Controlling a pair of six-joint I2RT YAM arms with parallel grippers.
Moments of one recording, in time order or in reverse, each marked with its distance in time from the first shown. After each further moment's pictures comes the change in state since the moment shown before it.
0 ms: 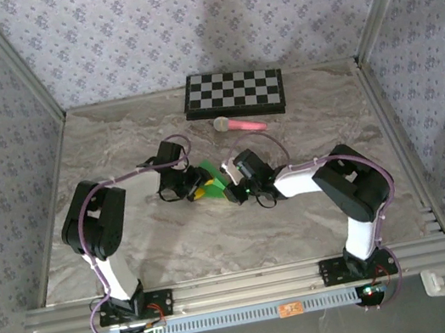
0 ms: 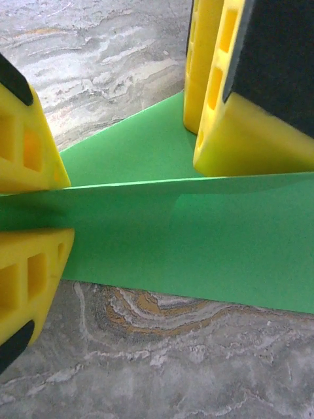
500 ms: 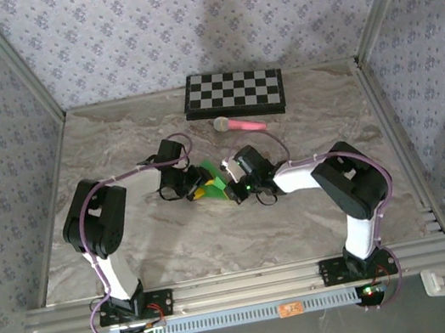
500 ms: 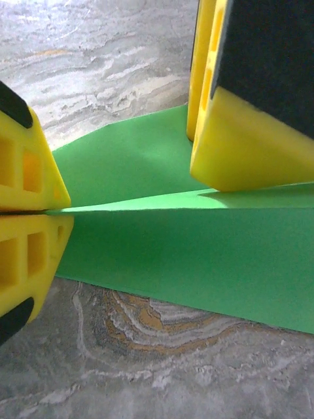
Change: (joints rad) left arm -0.002 0.011 0.028 -0.040 0.003 0.048; right arm -0.037 0.024 0.037 -0.050 -0.119 0.020
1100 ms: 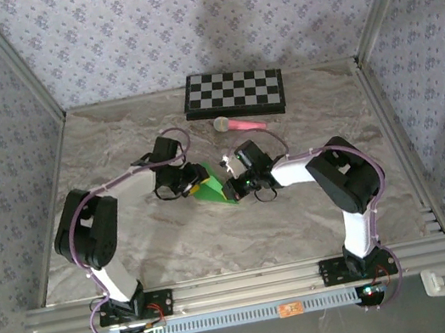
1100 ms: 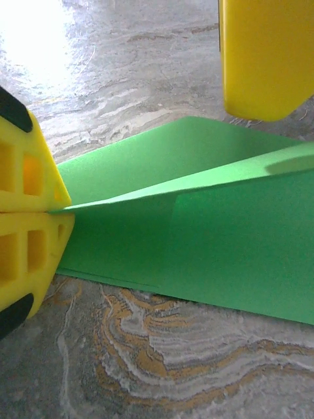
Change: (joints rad) left arm 0.000 -0.102 -0.014 -0.026 -0.067 0.107; right arm -0.043 0.061 0.062 -0.049 -0.185 0.108
